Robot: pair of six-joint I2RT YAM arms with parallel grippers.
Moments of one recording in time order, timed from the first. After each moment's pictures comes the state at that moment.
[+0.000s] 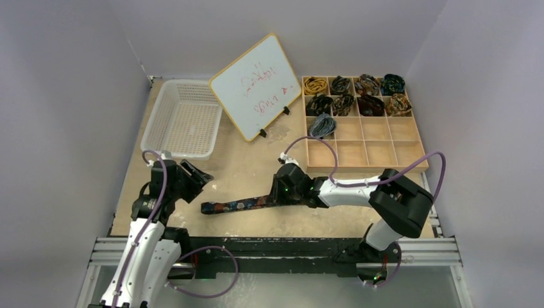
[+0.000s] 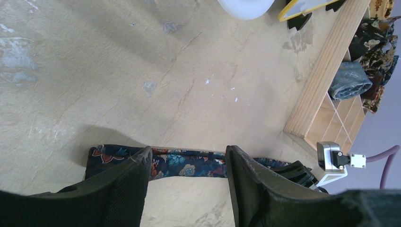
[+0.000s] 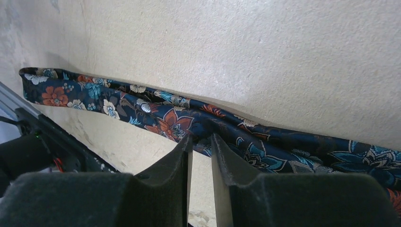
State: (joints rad) left arm -0.08 0.58 0.52 -0.69 0.13 -0.94; right arm 0.98 1.58 0.70 0.03 -0.02 0.91
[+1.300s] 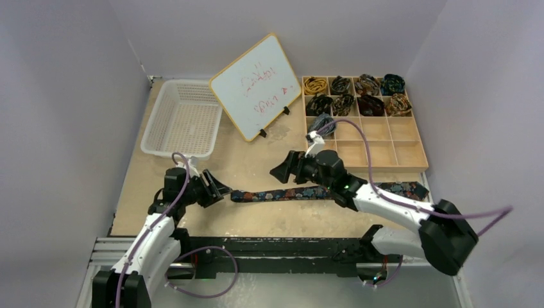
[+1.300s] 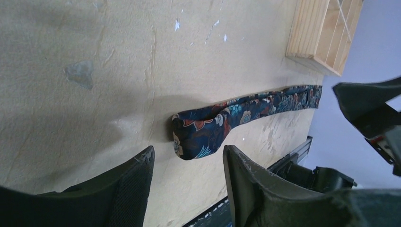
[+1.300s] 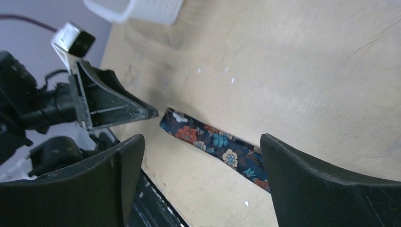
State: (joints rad) left arm -0.08 0.72 0.22 -0.21 0.53 -0.78; right arm 0.77 1.14 0.54 0.24 -0.10 0.75
